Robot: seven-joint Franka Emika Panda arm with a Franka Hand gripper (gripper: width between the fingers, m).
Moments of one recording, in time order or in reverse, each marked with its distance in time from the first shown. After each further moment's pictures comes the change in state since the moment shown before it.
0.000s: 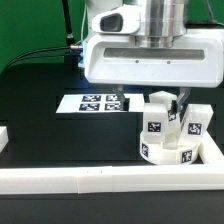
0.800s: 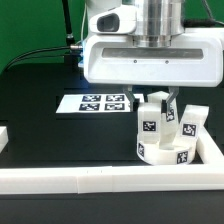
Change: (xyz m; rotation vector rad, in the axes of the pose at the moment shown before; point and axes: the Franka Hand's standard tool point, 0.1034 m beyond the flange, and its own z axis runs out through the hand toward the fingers) arm 0.000 -0.003 0.000 -0.003 0.005 0.032
